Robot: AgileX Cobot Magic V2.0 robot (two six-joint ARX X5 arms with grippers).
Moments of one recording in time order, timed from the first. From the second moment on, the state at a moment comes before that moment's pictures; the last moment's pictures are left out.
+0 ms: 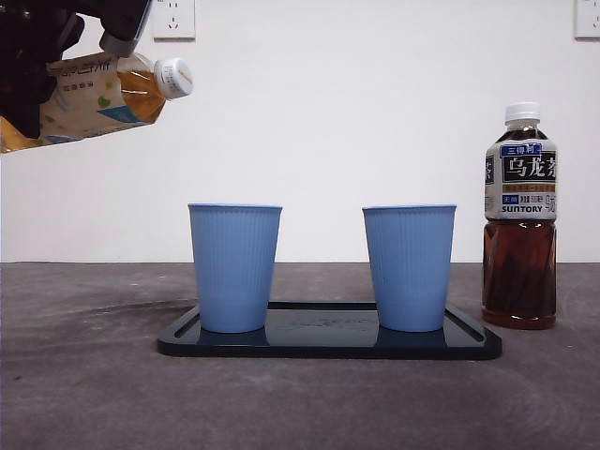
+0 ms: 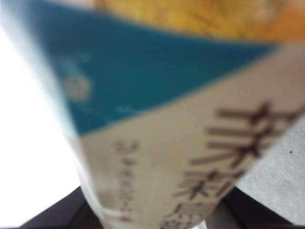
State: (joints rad) left arm -0.52 1.28 1.07 -0.56 -0.72 1.15; right arm 0.37 0.23 0.58 -0.64 -0.05 0.18
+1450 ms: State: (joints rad) left arm -0.59 1.43 1.07 -0.46 -0.83 1.06; right arm 0.37 0.23 0.58 -0.64 -0.06 0.16
